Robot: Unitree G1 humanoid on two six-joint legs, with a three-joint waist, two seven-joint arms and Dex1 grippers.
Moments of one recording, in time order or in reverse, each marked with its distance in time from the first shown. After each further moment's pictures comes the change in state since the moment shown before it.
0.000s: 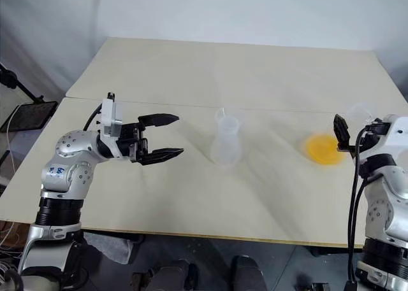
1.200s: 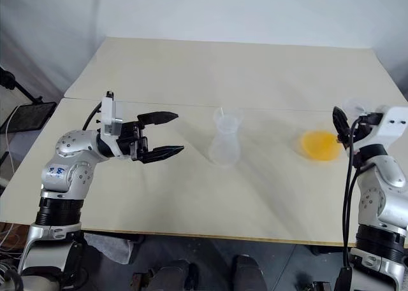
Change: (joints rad) left arm 0.000 0.000 -0.002 -0.006 0.000 -0.007 0.029; right arm -0.126 -0.006 0.078 0.004 -0.003 0.026 0.006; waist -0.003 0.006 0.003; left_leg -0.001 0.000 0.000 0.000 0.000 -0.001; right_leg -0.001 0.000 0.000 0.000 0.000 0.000
